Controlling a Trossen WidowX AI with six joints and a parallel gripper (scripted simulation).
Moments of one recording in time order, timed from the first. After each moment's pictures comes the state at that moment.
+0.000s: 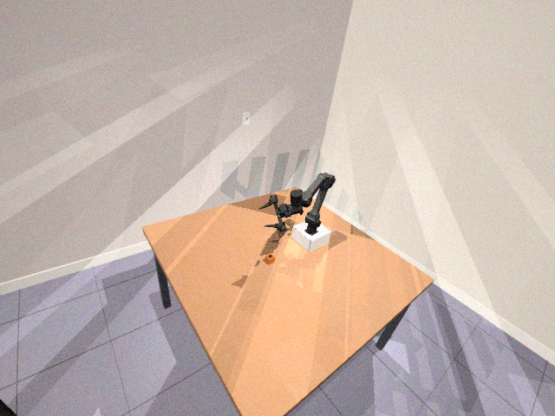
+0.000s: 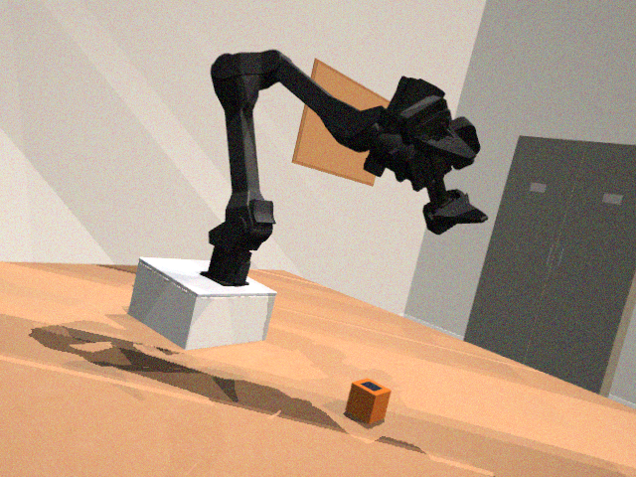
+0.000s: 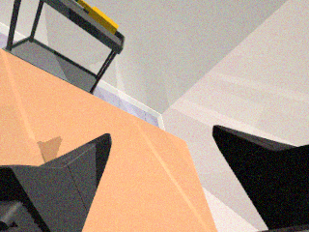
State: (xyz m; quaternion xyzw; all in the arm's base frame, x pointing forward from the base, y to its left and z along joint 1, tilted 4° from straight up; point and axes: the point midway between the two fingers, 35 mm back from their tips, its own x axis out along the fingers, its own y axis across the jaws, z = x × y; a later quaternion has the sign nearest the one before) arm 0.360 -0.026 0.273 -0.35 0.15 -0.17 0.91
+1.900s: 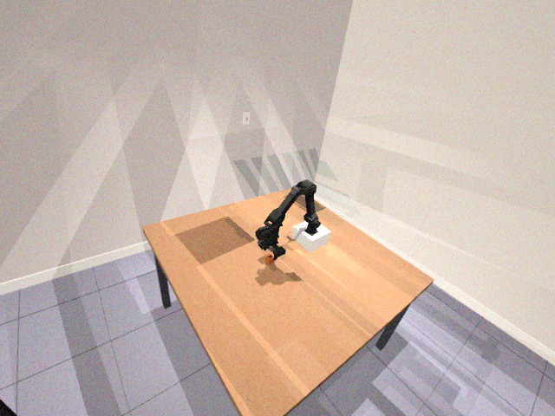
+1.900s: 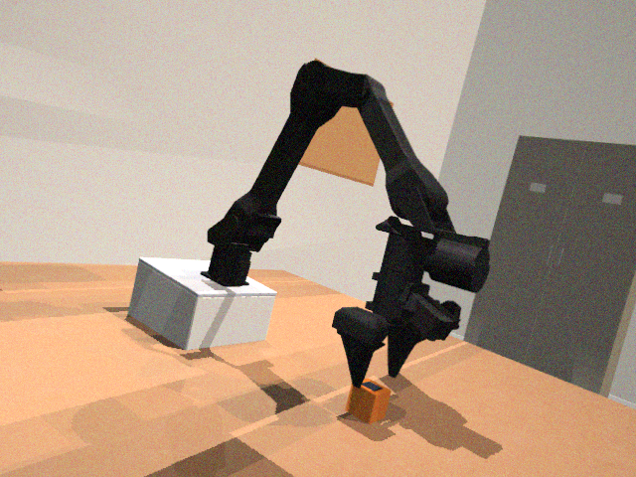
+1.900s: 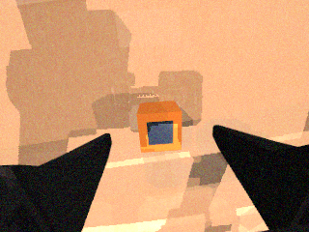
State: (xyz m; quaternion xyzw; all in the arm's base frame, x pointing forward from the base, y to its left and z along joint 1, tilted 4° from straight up) arm 0.334 -0.021 0.018 0.03 0.67 -0.03 0.74
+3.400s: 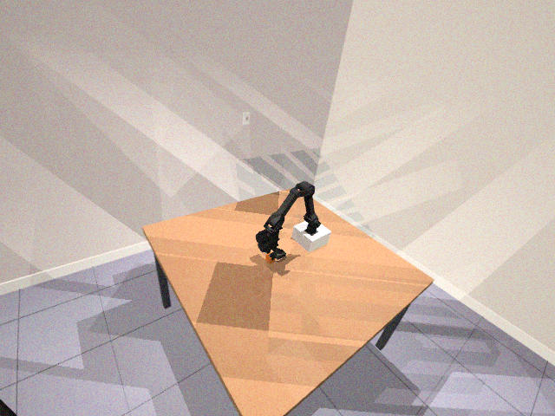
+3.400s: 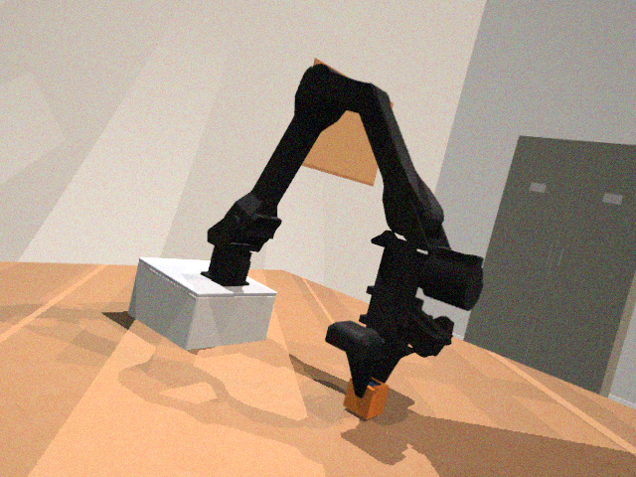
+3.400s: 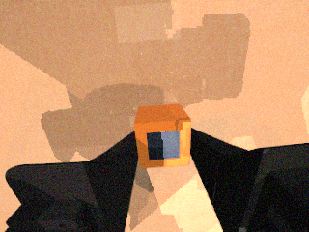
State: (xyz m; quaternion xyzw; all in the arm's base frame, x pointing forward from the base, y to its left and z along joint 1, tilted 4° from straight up) arm 0.330 -0.021 -0.003 0.03 0.68 -0.03 0.73
